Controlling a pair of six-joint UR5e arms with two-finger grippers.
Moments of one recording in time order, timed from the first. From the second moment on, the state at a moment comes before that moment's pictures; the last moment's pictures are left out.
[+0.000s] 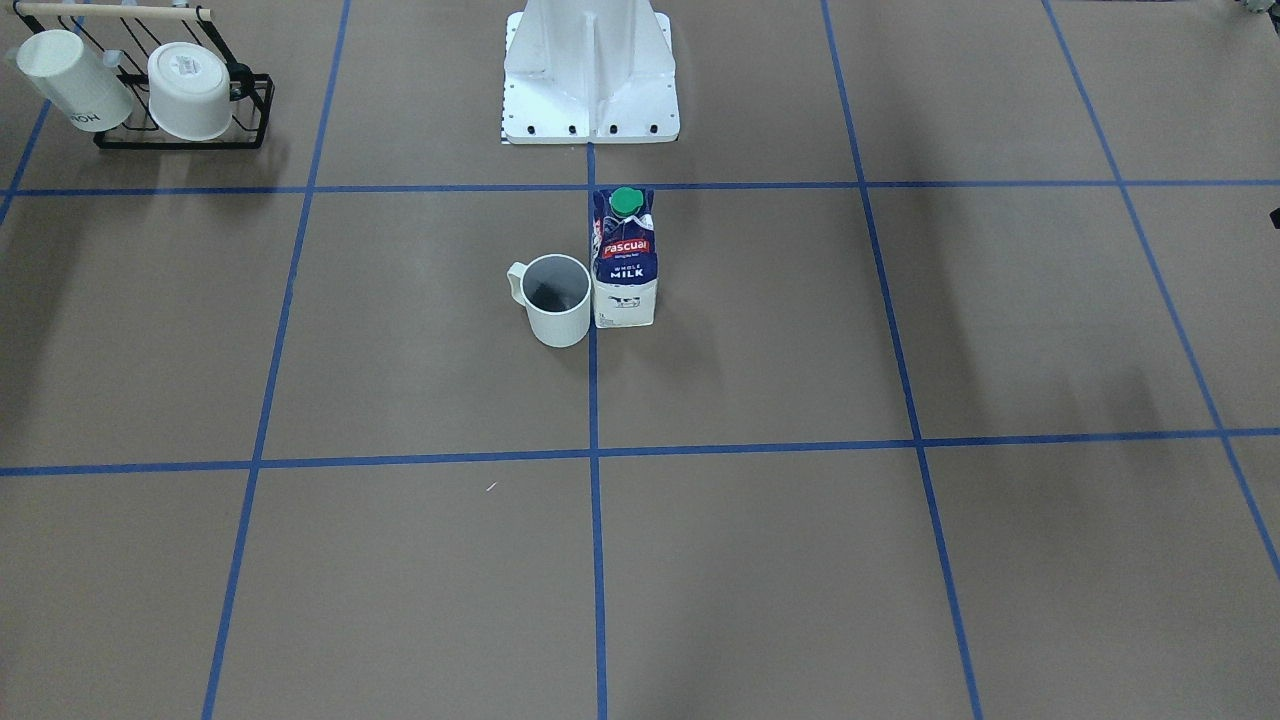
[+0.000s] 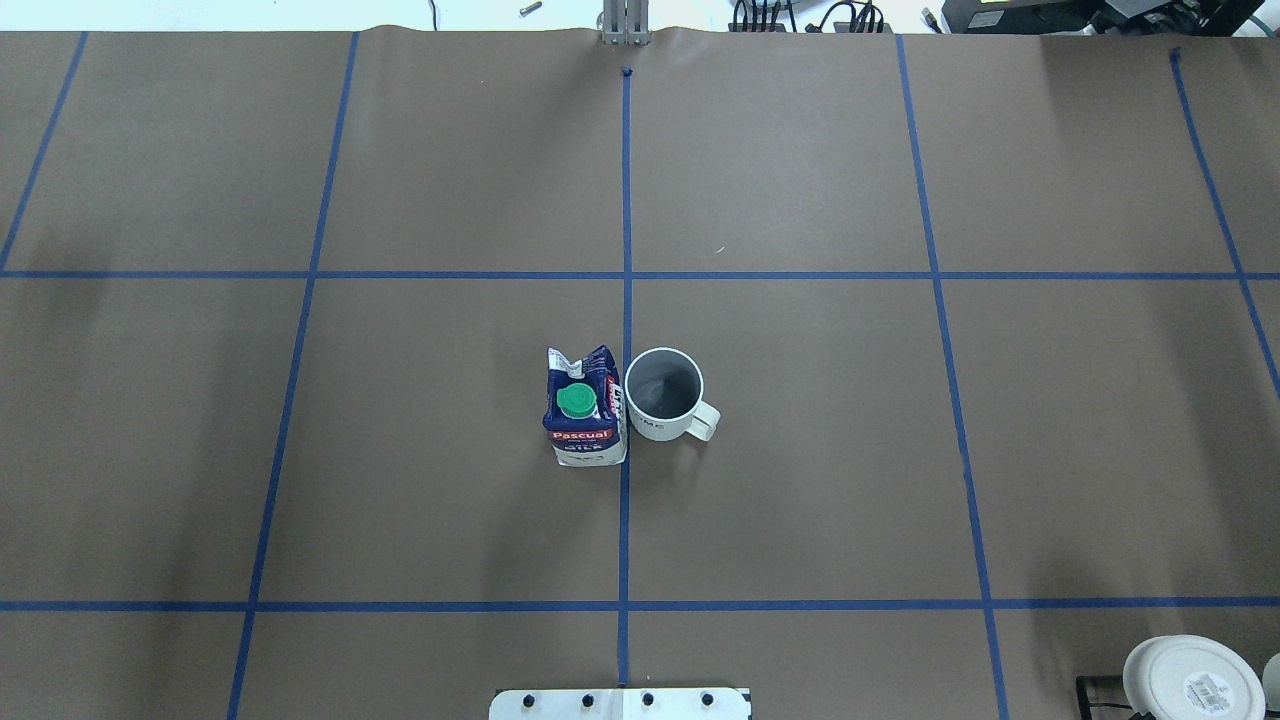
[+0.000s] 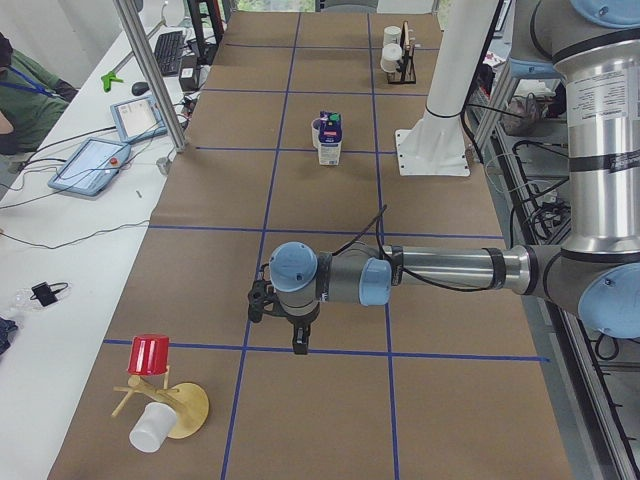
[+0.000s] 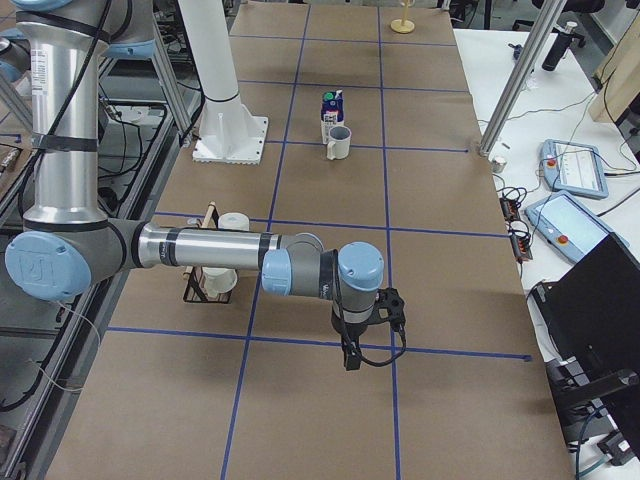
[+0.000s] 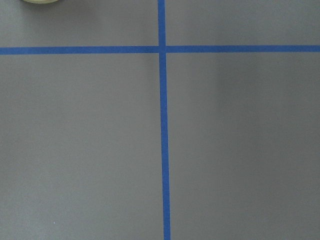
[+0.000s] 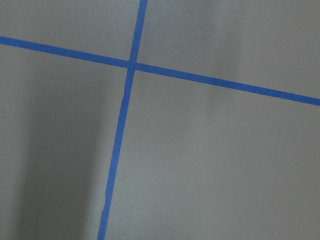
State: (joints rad) left arm -1.53 -1.42 -1.72 -1.61 -2.43 -0.02; right arm 1.58 -1.65 1.63 -1.58 2.25 -0.19
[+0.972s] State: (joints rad) left arm -1.53 -1.40 -1.72 -1.60 -2.43 -0.02; right arm 1.58 -1.65 1.64 -1.58 2.25 -0.19
